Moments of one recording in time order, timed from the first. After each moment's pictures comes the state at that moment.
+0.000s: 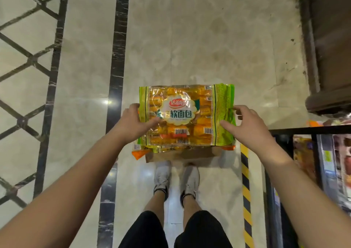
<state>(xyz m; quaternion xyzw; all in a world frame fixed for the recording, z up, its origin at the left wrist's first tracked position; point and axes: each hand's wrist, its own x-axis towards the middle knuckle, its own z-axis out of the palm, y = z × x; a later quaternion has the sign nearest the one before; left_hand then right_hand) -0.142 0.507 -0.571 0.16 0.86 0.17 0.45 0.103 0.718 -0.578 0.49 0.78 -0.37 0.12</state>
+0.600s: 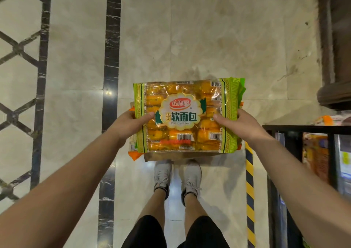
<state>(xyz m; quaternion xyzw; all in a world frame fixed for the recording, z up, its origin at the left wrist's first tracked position) -0.162 0.506 -0.659 0.03 0.79 0.29 0.54 0.081 0.735 -0.661 0.55 0.63 -0.52 0.17</state>
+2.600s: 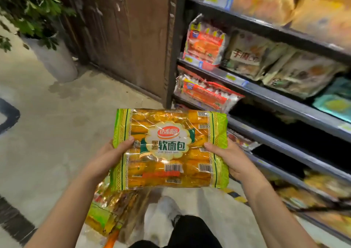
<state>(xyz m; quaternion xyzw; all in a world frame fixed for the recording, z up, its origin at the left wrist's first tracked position) 0.001 0.570 -0.334 0.48 0.51 0.27 0.66 0.351 0.477 -0.322 0.64 0.28 -0.58 -0.43</state>
